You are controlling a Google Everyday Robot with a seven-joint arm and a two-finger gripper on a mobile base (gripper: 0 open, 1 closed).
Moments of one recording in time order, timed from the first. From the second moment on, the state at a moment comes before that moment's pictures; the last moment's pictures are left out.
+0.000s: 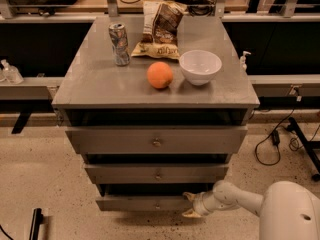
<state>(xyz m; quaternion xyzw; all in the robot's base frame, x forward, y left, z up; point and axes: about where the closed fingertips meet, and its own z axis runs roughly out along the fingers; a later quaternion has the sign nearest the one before) 0.520 -0.139 0.175 -0.69 0.66 0.18 0.25</state>
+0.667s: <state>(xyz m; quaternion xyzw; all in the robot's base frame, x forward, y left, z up) 0.519 -0.139 0.182 -0.69 0.66 0.18 0.25</state>
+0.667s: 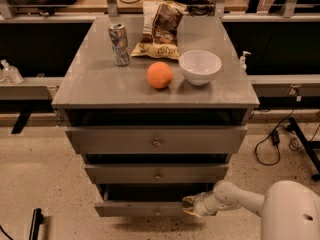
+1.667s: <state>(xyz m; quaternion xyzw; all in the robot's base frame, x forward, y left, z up) 0.519 -0.139 0.182 -0.69 0.66 0.18 0.25</state>
